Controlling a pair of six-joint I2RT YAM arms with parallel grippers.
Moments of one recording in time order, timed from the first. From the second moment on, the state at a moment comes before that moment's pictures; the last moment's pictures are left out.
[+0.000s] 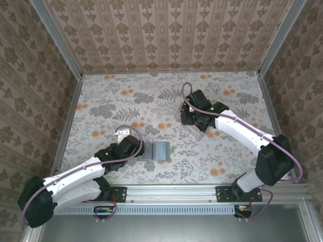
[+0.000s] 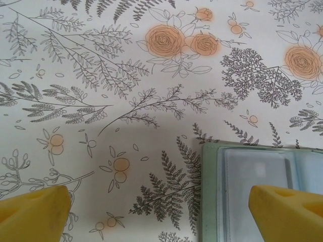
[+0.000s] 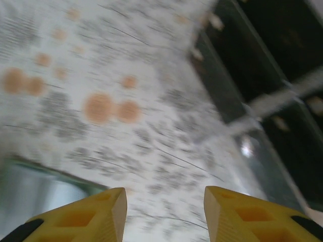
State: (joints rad) left arm -0.87 0.92 0.44 -0.46 -0.47 -0.73; right arm 0.55 1.50 1.19 -0.71 0.09 0.37
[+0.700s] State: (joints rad) left arm -0.85 1.05 0.48 -0.42 -0.38 -0.69; right arm 0.53 1.67 1.20 -0.83 0.37 0.20
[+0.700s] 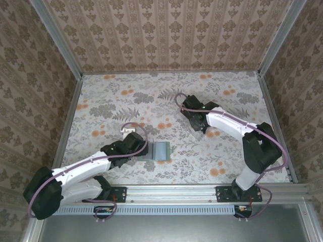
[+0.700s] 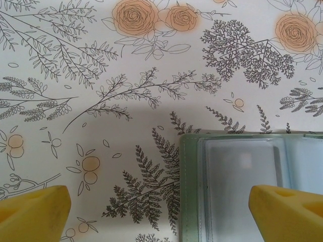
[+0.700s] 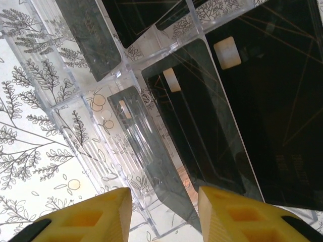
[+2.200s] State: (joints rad) left arm -0.85 1.05 0.48 -0.39 -0.36 -0.69; right arm 0.57 1.64 1.31 -0.87 0.33 0.09
